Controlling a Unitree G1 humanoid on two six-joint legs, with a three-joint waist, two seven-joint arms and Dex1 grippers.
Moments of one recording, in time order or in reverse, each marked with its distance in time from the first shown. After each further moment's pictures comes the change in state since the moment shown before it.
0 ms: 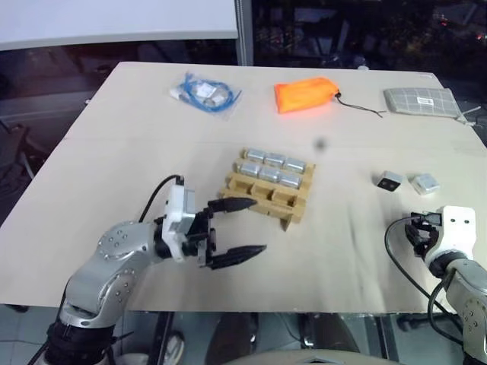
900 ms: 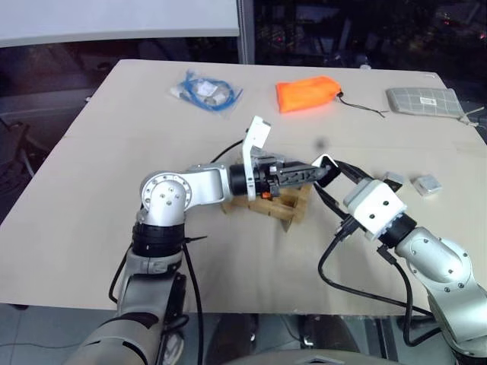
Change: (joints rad) left arm -0.616 -0.317 -0.027 0.393 -0.459 0.792 0.540; right arm -0.219 -0.201 0.518 -0.213 -0.278 -0.480 0.269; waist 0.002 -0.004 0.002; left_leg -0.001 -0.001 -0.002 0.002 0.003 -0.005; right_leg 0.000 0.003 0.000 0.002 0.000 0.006
